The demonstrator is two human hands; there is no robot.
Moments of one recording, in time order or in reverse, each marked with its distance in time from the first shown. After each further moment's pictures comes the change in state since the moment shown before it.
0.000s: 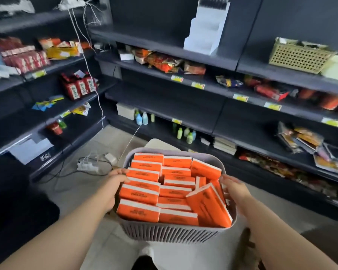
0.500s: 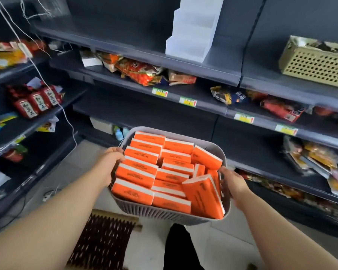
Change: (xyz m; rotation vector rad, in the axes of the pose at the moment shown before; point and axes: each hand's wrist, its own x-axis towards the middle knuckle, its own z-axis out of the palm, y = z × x) left_hand 0.276 0.202 0.164 0.125 -0.047 0.066; right_hand 0.272 -0.169 0.019 0.084 0.099 0.091
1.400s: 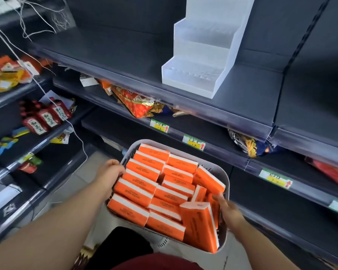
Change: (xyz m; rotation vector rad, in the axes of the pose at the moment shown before) left_hand 0.183 0.097 0.118 0.095 0.267 -0.080; right_hand 0.235 -0.106 0.026 -0.274 -0.292 0.024
